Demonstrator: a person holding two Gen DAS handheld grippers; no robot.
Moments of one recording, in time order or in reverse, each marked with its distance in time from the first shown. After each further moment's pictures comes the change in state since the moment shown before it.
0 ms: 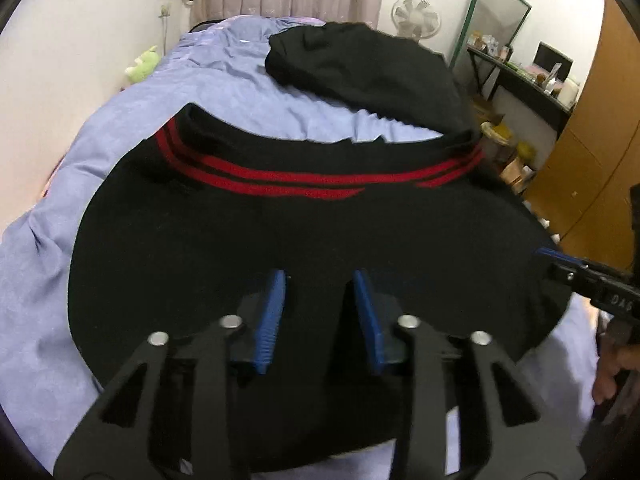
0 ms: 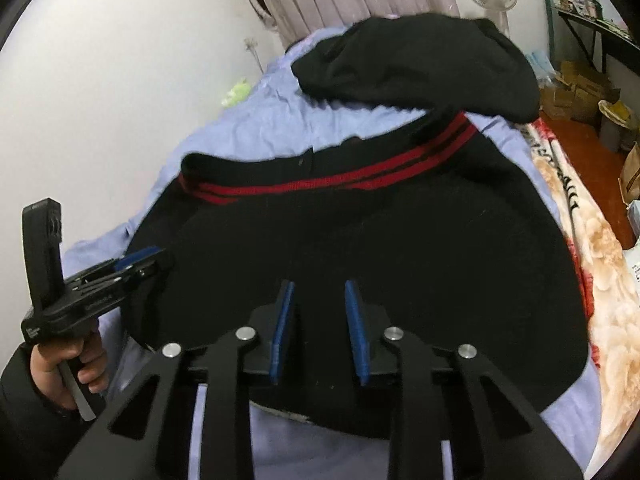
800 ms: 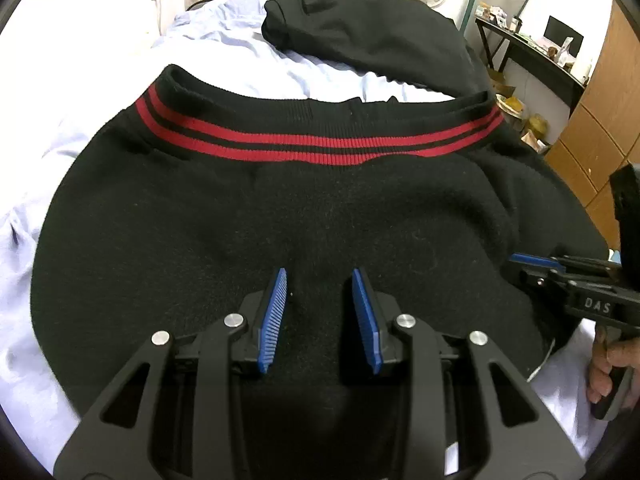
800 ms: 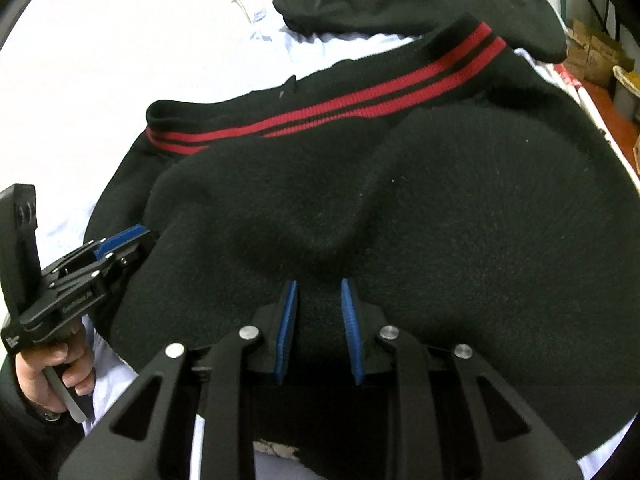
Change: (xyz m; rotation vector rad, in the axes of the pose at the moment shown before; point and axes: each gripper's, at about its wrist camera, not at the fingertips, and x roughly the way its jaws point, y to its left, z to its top) left arm 0.038 -0.006 -0.006 0.026 0.100 0.039; right arm 0.066 -0.016 -0.011 0.054 0.172 0.025
